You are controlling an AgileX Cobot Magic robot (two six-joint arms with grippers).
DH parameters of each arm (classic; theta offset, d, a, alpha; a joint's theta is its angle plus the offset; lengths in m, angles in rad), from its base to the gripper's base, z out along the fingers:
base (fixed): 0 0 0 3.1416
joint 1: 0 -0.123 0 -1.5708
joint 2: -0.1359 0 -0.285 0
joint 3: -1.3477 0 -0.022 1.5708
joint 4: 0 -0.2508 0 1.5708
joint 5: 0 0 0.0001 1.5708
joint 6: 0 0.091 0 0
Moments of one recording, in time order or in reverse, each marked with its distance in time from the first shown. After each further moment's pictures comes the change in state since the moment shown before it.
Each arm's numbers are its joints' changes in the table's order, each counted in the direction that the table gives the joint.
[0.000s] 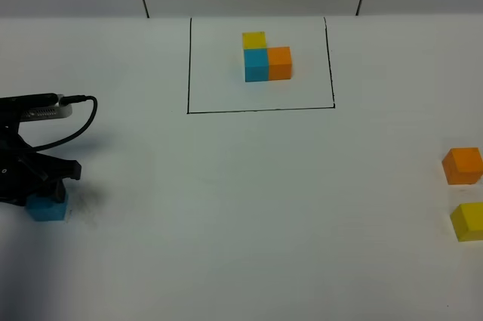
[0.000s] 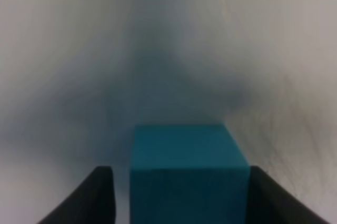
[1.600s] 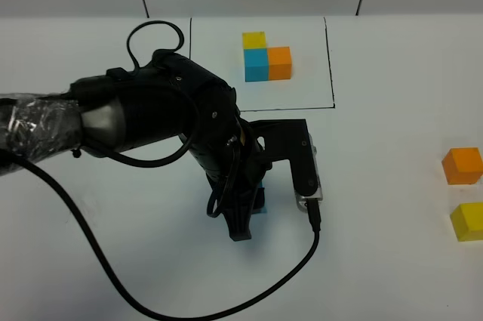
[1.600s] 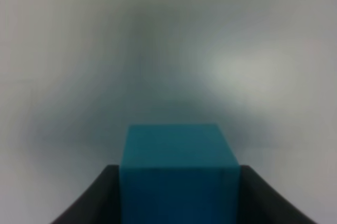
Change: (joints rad) left arm 0.811 -0.170 0.448 0.023 0.167 0.749; right arm 0.000 0.000 0.000 0.000 0.000 0.000
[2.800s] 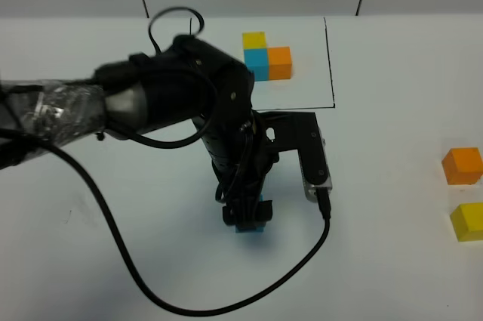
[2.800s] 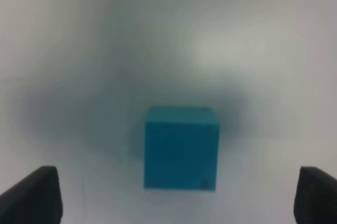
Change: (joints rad) left arm 0.000 -0.035 0.142 -0.006 0.178 -0.017; right arm 0.000 0.000 0.000 0.000 0.000 0.000
